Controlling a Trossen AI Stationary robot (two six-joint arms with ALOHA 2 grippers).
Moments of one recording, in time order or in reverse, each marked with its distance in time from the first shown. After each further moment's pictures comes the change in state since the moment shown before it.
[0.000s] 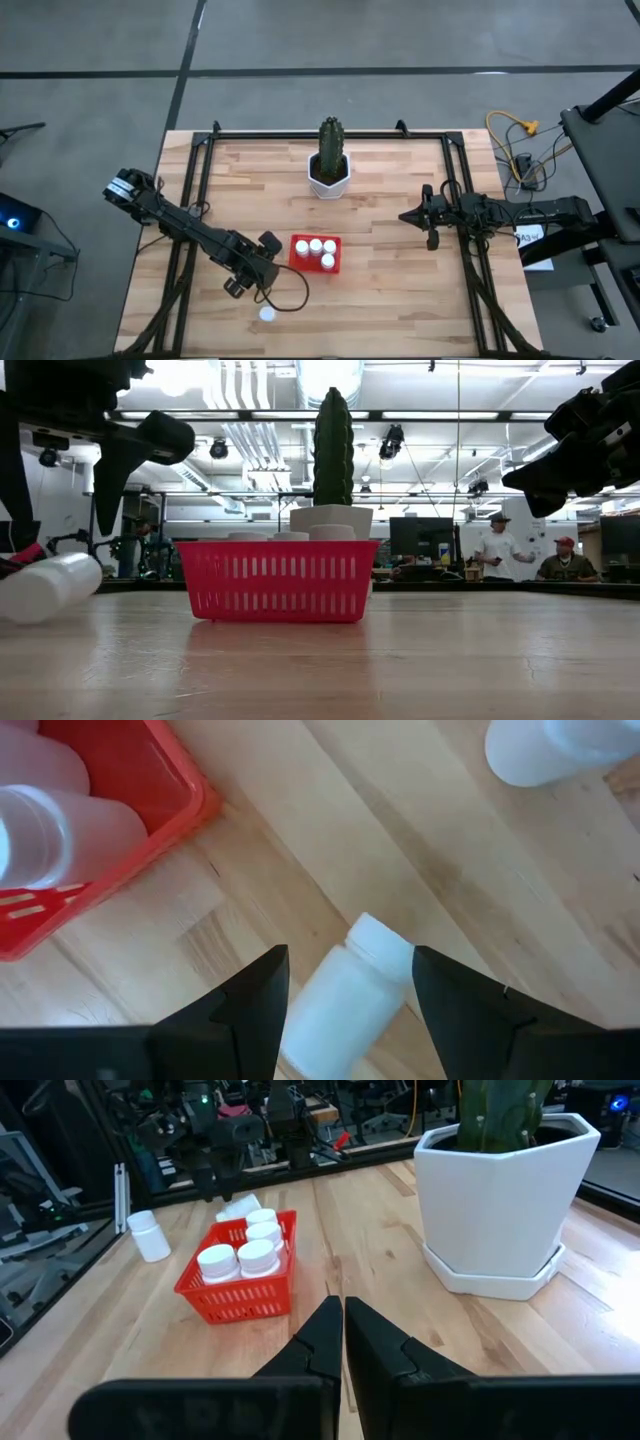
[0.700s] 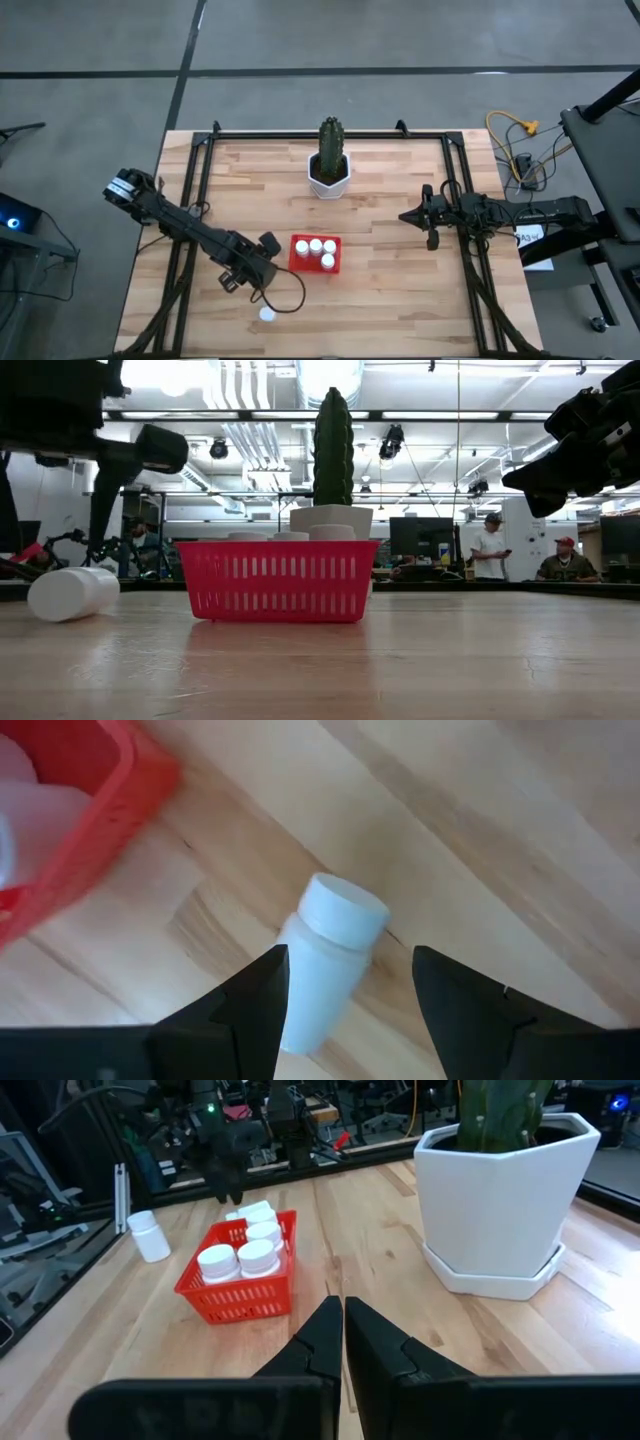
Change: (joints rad) left arm 0.004 -0.001 -0.041 -0.028 -0.013 0.162; right arm 0.000 0.000 0.000 0.000 0.000 0.001
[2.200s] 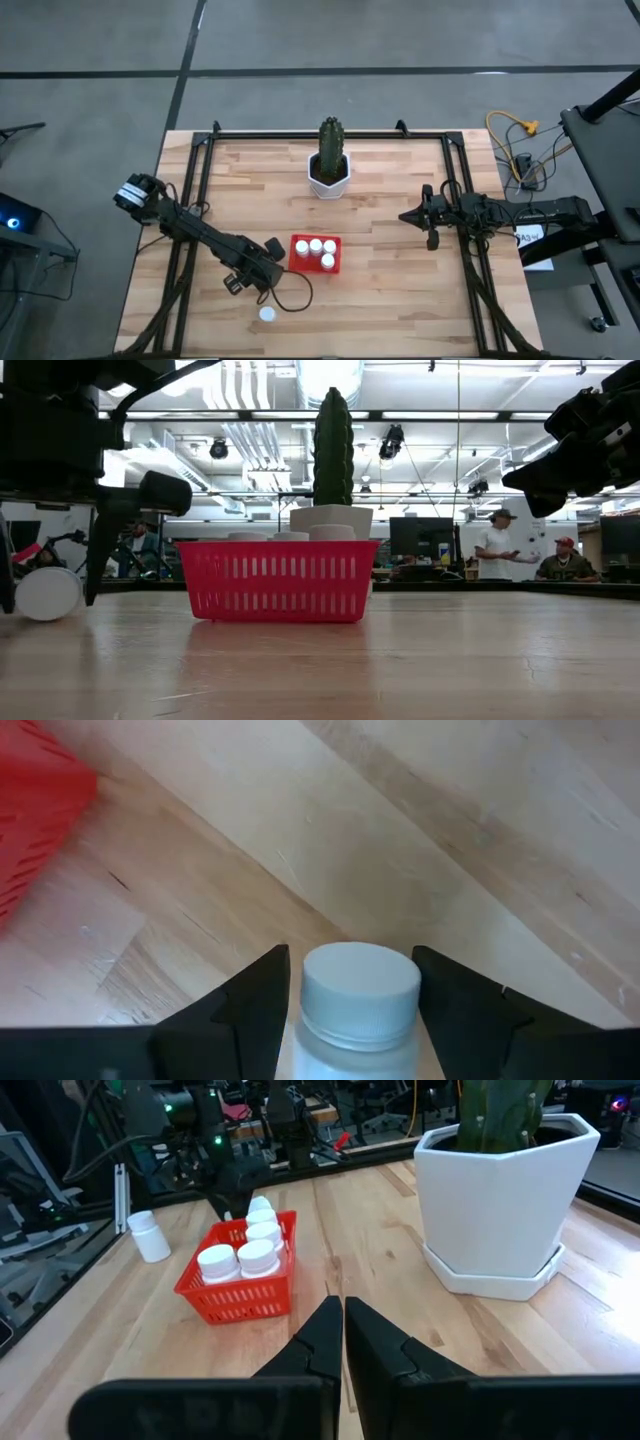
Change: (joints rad) left arm 0.016 0.106 -0.063 0.148 0.056 0.052; right arm 0.000 0.000 0.000 0.000 0.000 -0.002
